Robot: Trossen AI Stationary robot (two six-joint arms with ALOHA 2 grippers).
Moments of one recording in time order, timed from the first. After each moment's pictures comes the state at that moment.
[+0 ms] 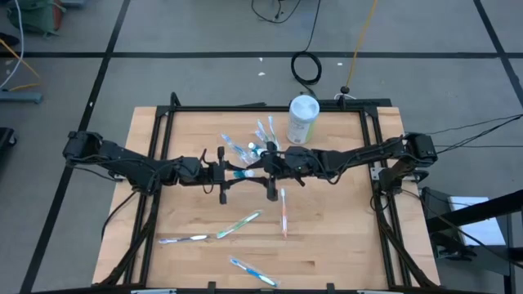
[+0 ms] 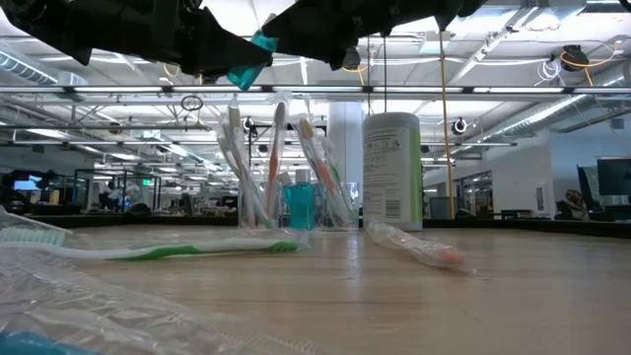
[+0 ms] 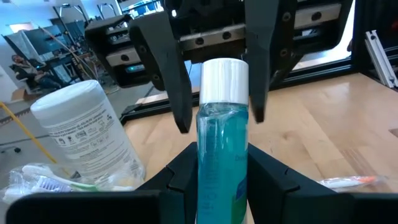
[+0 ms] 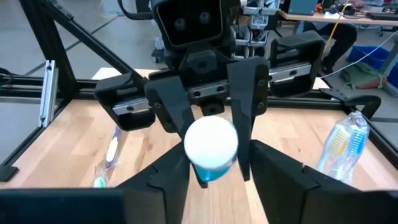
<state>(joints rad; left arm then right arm) -0.13 1.24 0.49 0.65 -0.21 0.25 0.05 1.64 1.12 0.29 0.02 -0.02</state>
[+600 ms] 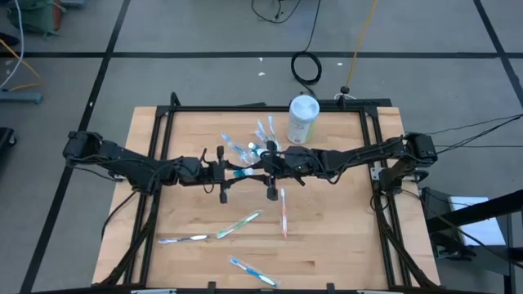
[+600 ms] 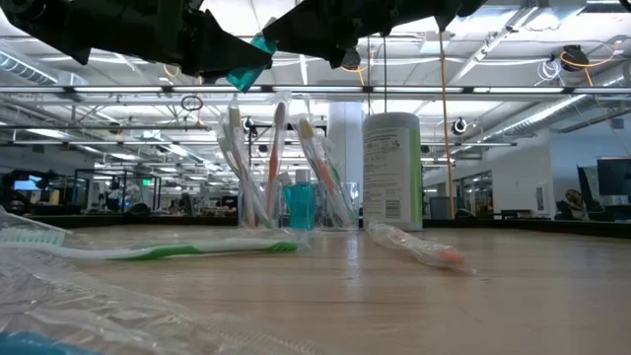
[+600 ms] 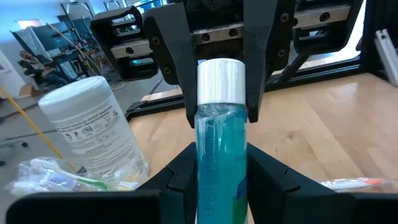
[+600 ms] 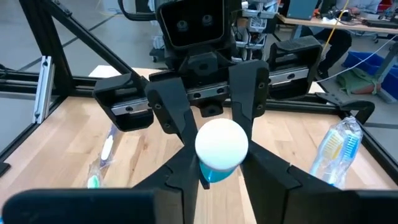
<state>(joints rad) -0.13 1.24 0.49 0.65 -0.24 0.24 0.05 1.64 1.12 0.29 0.02 -0.05</state>
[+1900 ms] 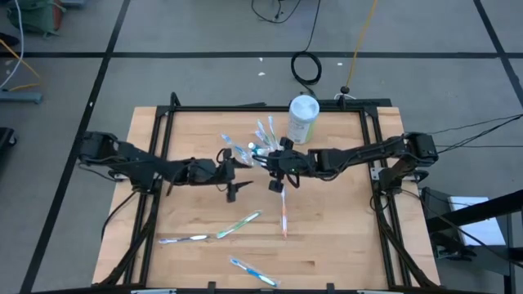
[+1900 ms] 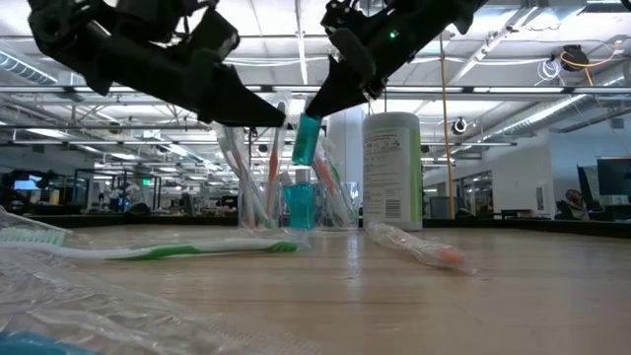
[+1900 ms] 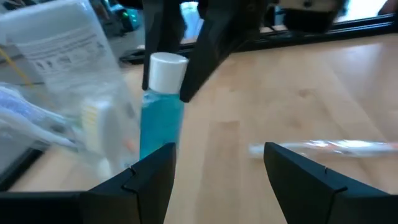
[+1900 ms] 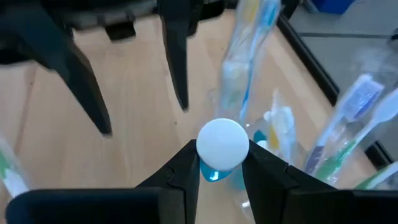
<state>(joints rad) -0.07 1.43 0.49 0.67 -0.21 0.13 0.02 1.63 1.11 -0.08 0.32 0.03</state>
